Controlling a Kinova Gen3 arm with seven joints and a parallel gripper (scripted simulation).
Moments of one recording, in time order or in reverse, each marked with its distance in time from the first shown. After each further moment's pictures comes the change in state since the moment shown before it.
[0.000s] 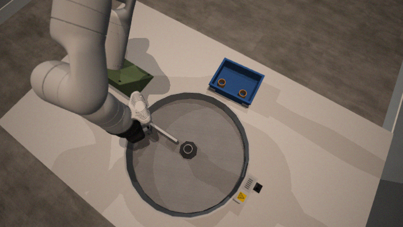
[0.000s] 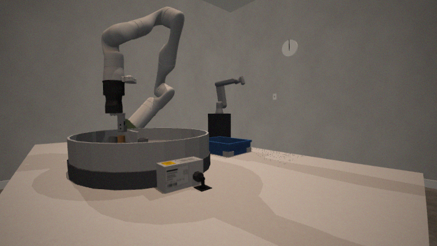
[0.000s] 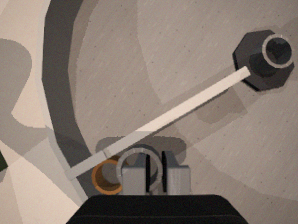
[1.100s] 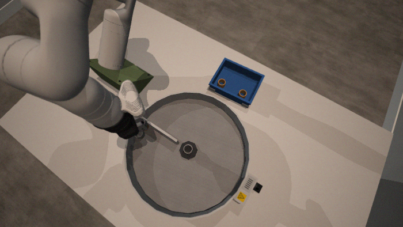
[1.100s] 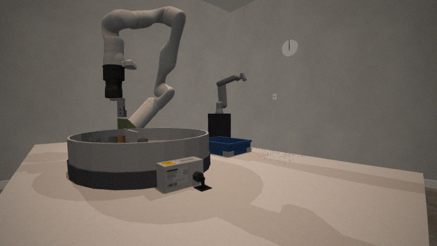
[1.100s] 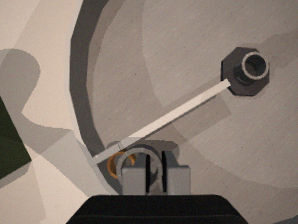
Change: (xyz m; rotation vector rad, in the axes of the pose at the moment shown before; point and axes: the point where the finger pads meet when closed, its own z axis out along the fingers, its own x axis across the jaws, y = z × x) arm -0.002 0.000 -0.055 0.002 -0.006 0.002
